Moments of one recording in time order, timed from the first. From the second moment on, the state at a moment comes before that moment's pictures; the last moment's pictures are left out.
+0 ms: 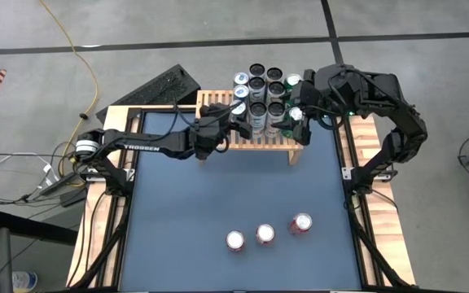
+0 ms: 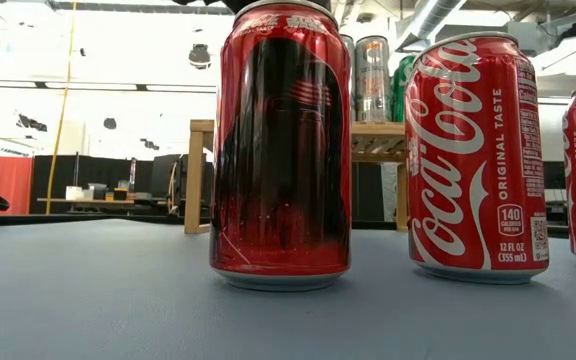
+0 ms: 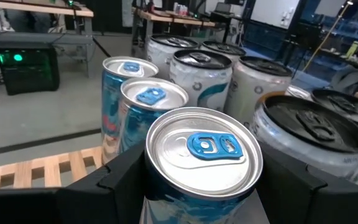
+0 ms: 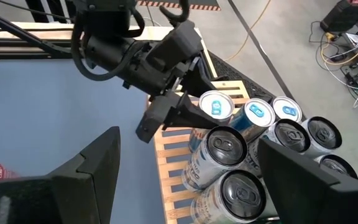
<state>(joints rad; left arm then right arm) 0.13 1.66 1.29 0.32 -0.87 -0.25 -0.11 1.58 2.33 -1.35 0.22 -0.09</state>
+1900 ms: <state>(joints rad) 0.09 1.67 1.29 0.35 -1.00 -0.02 -0.11 1.58 2.33 -1.37 0.21 -0.09</state>
